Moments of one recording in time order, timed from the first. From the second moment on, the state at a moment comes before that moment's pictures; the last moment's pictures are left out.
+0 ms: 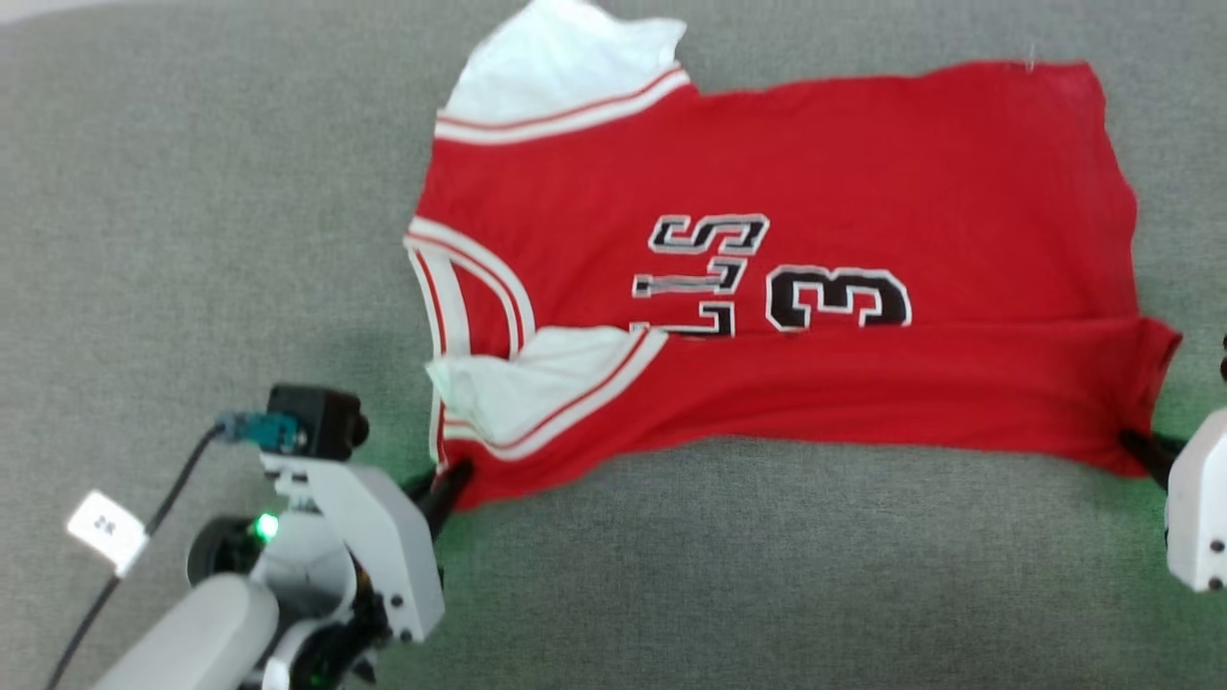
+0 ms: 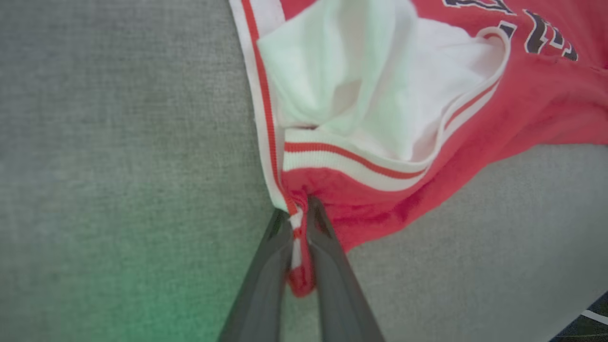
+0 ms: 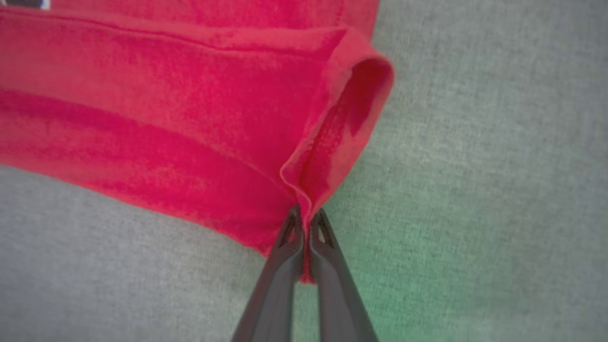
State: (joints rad) left arm -0.36 0.64 -0.60 -0.10 -0.98 0.28 0.41; right arm -0.26 -0.48 0.00 -0.06 0.50 0.13 0.90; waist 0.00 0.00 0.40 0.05
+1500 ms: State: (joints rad) left arm -0.91 0.70 -0.51 0.26 -0.87 0.11 0.42; right arm -0.20 -0.36 0.11 -0.30 0.54 0.13 0.59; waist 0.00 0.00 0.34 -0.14
